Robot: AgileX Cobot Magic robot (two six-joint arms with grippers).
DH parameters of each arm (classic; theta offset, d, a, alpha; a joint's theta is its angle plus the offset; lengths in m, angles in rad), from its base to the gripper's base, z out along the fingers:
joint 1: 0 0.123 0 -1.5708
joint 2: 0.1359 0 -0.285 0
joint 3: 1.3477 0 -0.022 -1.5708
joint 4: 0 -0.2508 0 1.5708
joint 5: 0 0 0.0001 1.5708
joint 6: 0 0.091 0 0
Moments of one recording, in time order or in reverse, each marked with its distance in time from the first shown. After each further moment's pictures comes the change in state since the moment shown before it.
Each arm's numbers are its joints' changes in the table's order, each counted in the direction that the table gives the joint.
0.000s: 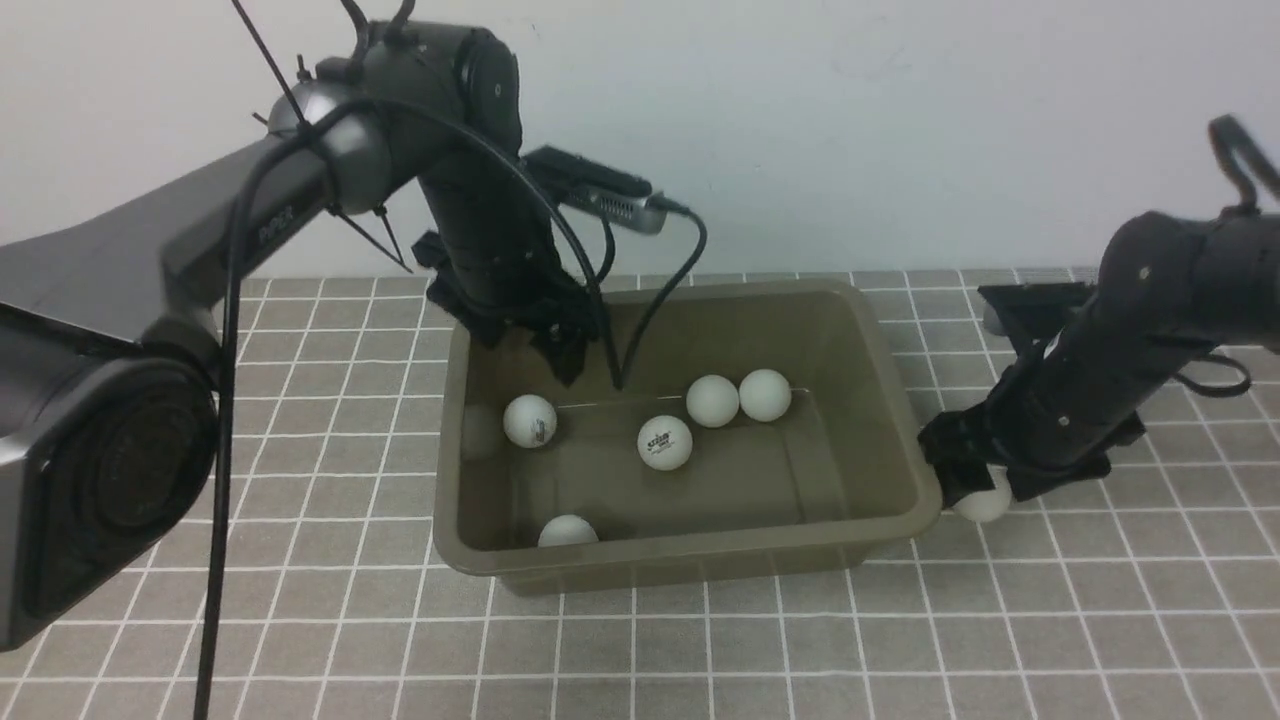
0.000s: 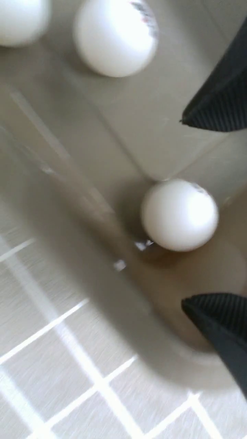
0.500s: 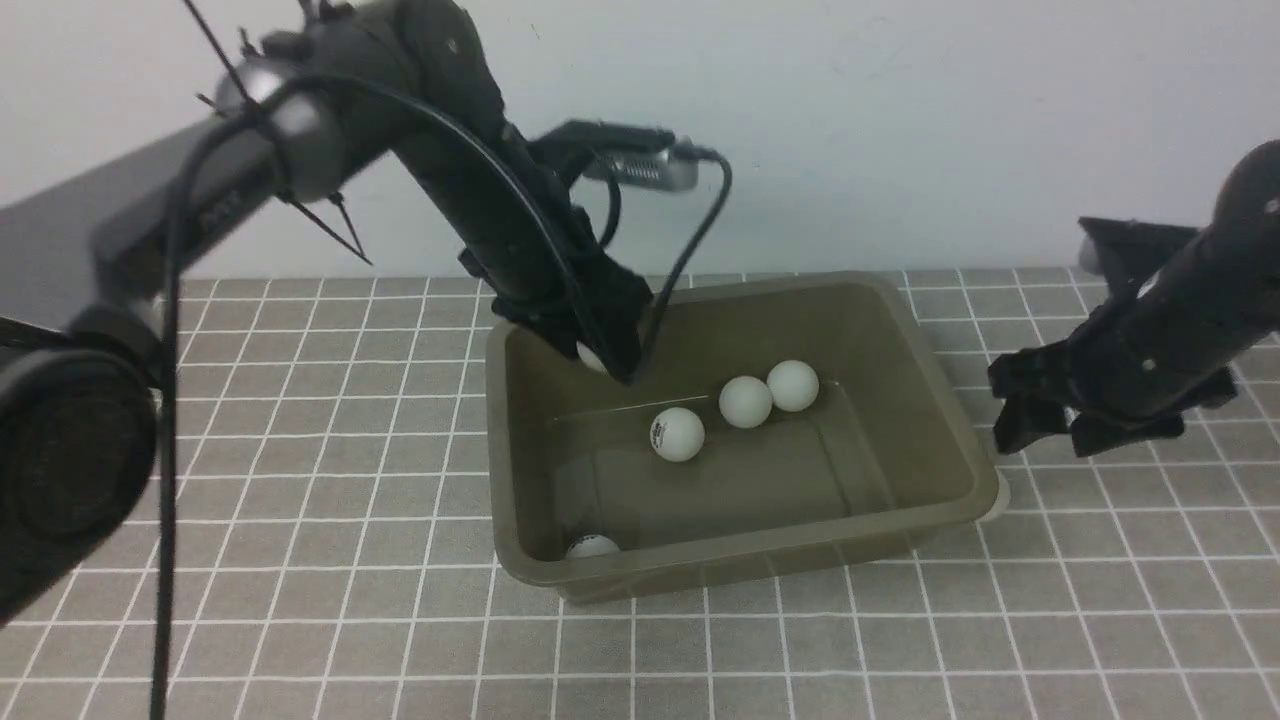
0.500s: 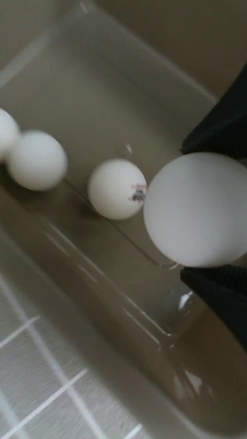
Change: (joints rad) right arm -0.074 -0.112 -0.002 0.000 0.062 0.056; left arm 0.006 -0.049 0.129 0.277 -0.047 0.164
